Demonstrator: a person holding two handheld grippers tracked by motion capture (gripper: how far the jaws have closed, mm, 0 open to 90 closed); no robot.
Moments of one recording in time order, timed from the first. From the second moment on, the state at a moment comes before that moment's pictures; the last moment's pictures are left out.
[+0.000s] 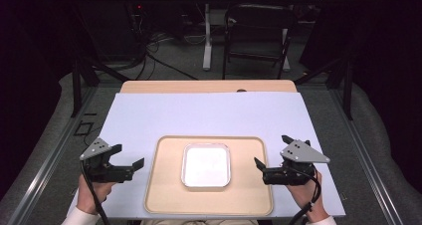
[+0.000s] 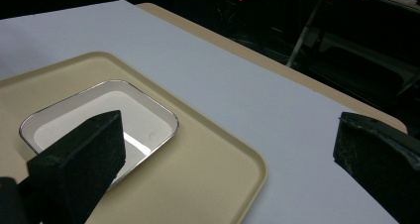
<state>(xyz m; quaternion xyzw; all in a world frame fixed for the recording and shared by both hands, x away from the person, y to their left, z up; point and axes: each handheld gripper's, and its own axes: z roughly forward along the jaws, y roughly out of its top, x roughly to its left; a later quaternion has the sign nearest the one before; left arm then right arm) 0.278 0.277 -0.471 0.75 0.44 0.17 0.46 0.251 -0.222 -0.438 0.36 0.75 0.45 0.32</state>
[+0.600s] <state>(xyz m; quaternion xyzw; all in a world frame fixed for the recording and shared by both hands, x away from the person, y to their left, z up) 0.240 0.310 -0.479 0.73 0.46 0.19 0.47 0.209 -0.260 -0.460 0.39 0.72 0.46 0.34</state>
